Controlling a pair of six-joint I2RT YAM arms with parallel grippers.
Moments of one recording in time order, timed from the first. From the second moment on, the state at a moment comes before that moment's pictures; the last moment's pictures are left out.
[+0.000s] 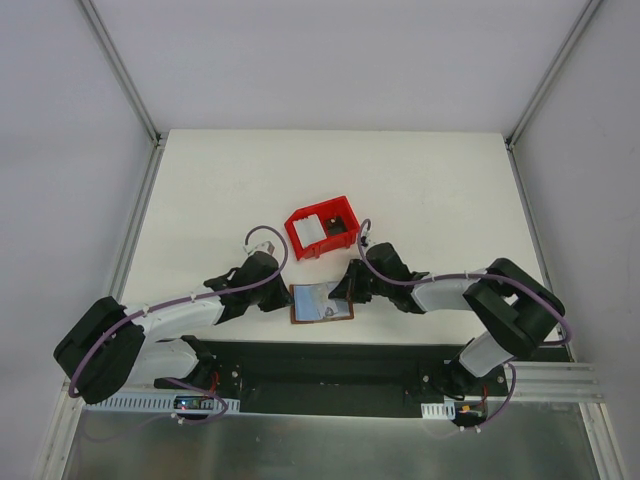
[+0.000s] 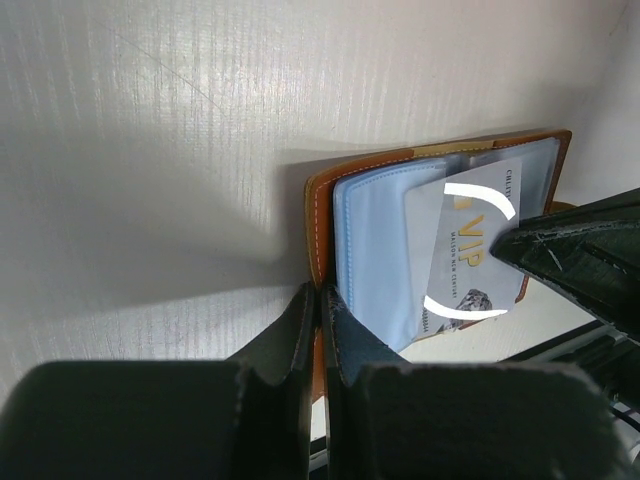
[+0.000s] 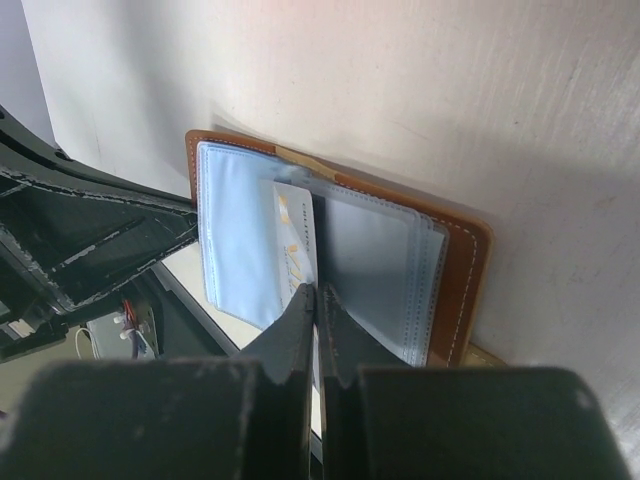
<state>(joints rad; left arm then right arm) -0.74 1.18 0.40 -0.11 0.02 -0.97 0.79 1.57 0.51 0.37 -0.32 0.93</state>
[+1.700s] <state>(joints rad) -0.74 1.17 0.36 -0.05 0.03 -1.05 0.95 1.47 0.57 0.17 0.02 0.97</state>
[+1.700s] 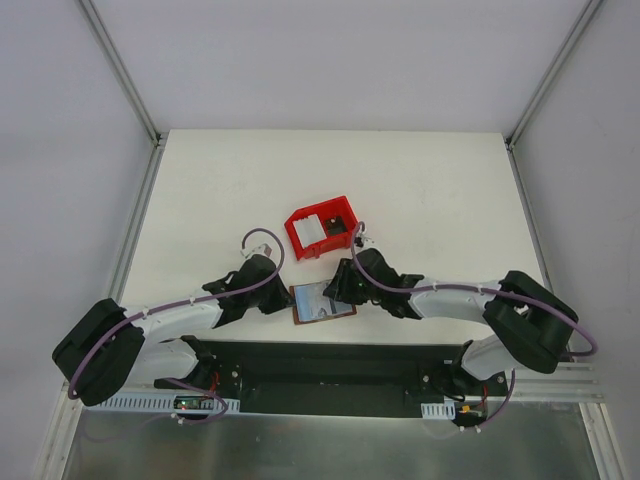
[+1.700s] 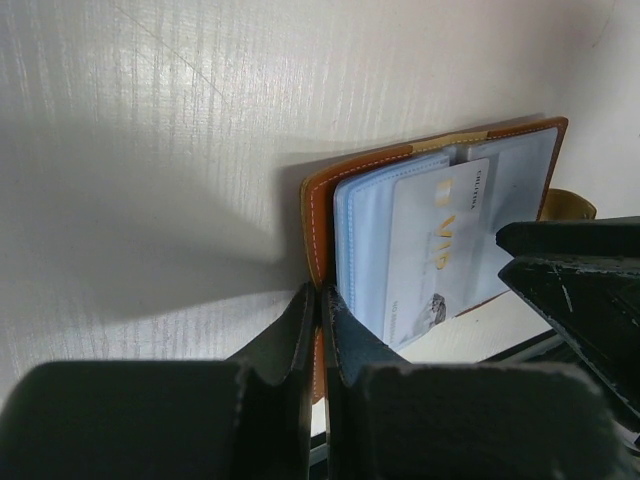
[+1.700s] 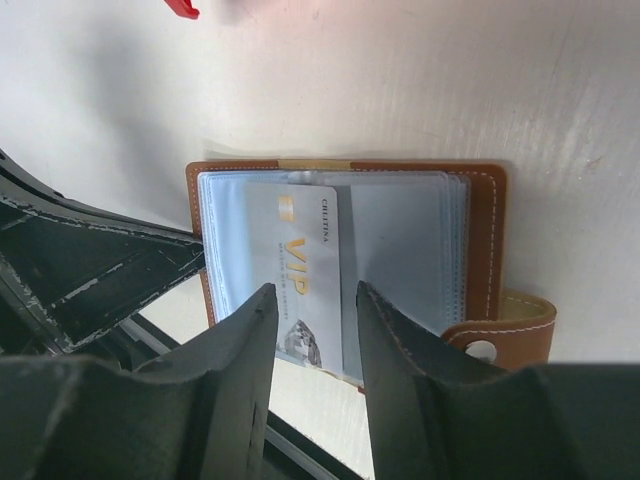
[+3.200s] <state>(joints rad) -0.74 1.16 0.36 -0.05 0.04 -1.04 0.99 1.60 0.78 0.00 -0.12 0.82</state>
